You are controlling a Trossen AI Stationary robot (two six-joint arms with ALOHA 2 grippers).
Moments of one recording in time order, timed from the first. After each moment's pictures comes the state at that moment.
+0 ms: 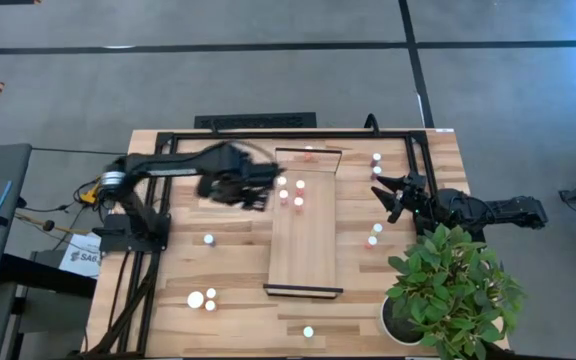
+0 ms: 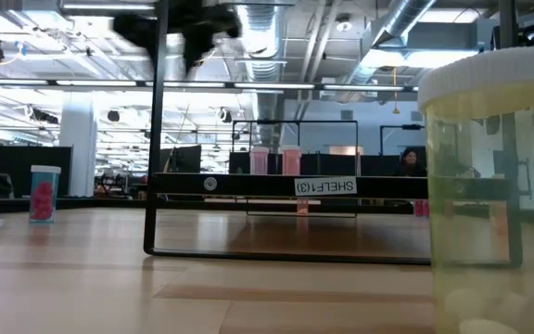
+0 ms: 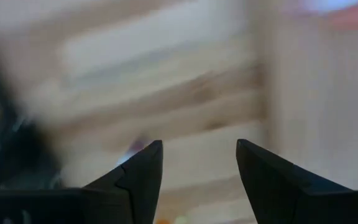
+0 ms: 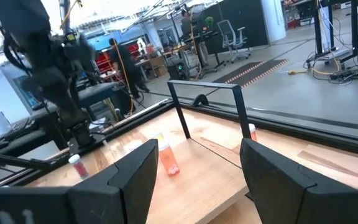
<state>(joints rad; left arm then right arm) 0.10 1.73 1.70 -1.57 -0.02 -1.25 0.05 0.02 0.03 0.04 0.60 0.31</state>
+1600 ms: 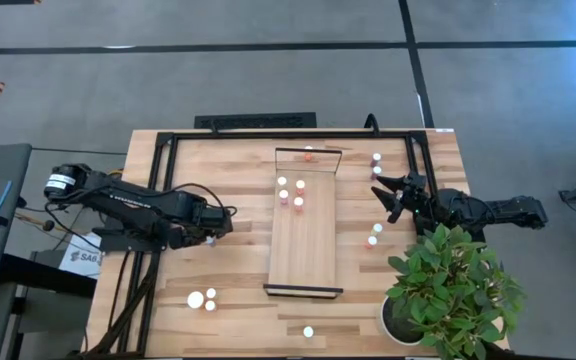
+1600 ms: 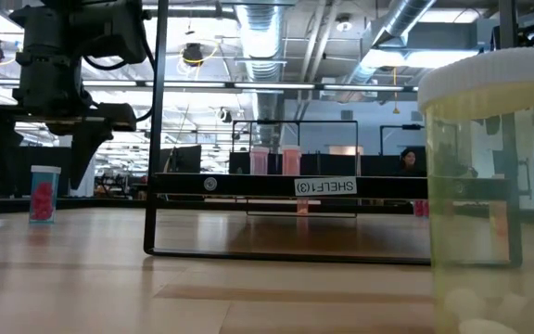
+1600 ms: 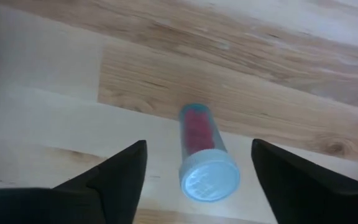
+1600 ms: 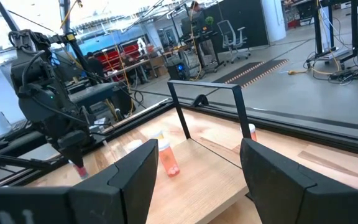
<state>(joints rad) -0.09 1.26 0.68 -0.86 0.08 -1.95 0.05 0.02 0.03 0.04 0.60 0.31</state>
